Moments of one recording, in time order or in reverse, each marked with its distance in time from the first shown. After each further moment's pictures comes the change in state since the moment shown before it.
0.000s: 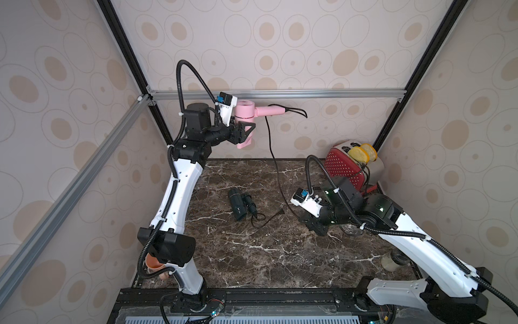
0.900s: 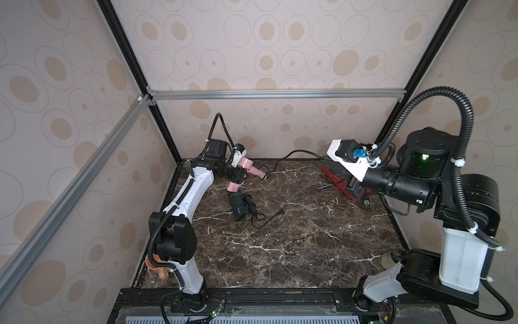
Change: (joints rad) left arm -0.024 -0.014 -0.418 -0.281 -0.201 0.256; right arm 0.089 0.275 1.062 -0.146 0.342 -0.394
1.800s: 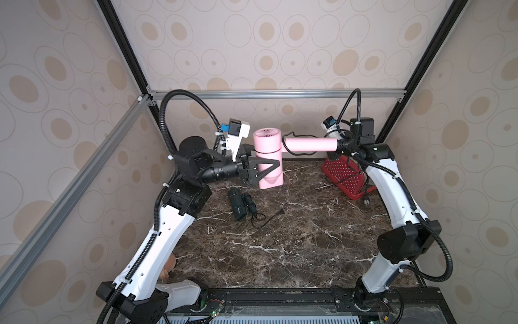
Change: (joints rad) left arm -0.220 -0.484 -0.095 0.709 0.540 -0.745; right arm -0.752 0.243 -0.681 0.578 -0.385 0.190
